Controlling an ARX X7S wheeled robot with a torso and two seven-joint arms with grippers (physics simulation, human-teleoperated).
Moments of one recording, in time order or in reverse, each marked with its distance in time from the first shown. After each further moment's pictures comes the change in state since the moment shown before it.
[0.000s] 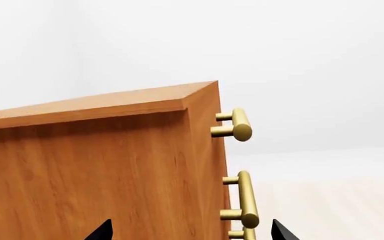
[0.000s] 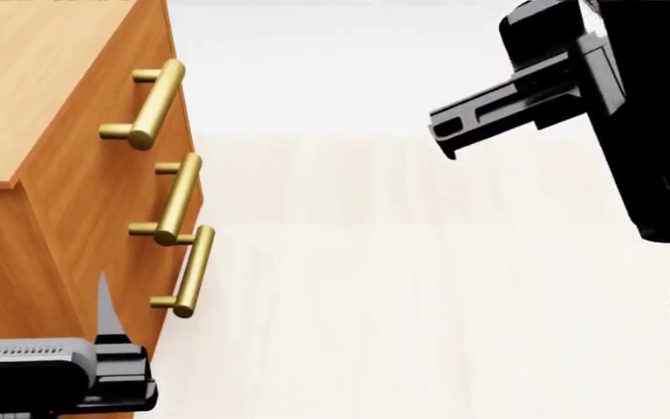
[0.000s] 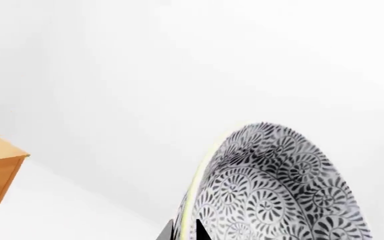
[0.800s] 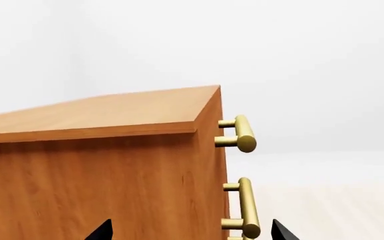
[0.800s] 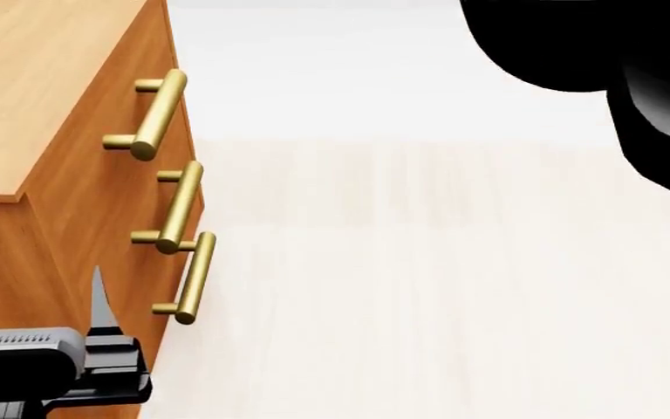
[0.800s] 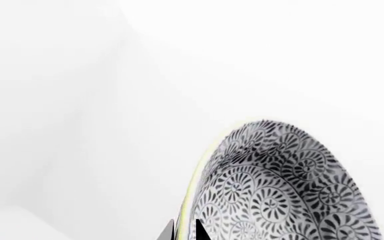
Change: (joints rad) left arm -0.013 -0.001 -0.031 0.004 -0.047 -0.013 -0.002; right arm 0.230 -0.474 0.143 0.403 0.064 0.073 -0.115
